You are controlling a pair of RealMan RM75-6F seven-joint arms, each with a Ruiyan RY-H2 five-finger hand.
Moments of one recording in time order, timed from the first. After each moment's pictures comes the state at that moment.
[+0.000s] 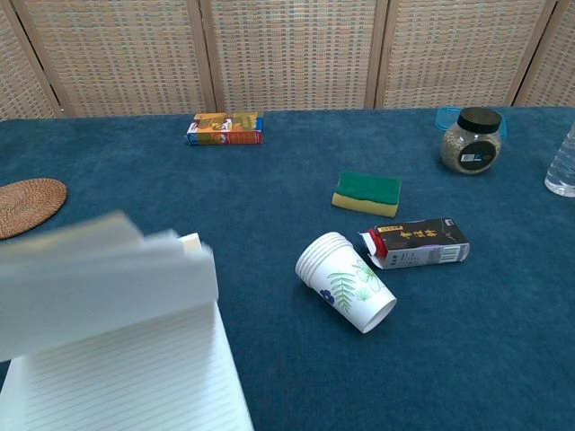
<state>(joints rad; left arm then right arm) -0.35 -1.33 0.26 -1.34 1.83 1.52 -0.49 0.05 -1.12 0.07 -1.56 -1.57 1.57 0.08</state>
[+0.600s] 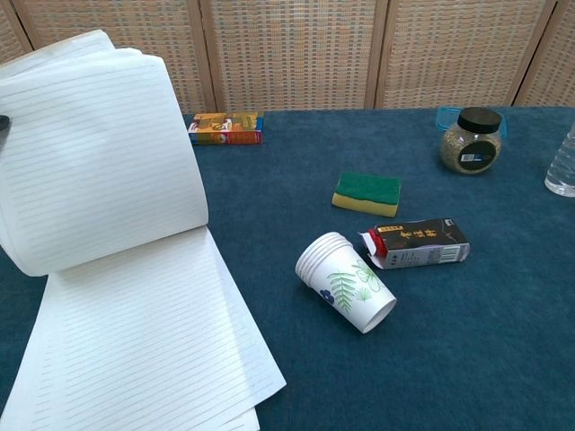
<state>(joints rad) -0.54 -1.21 -0.10 -1.44 1.21 1.06 -0.70 0.05 -1.13 0.07 -1.55 -1.55 1.55 0.06</state>
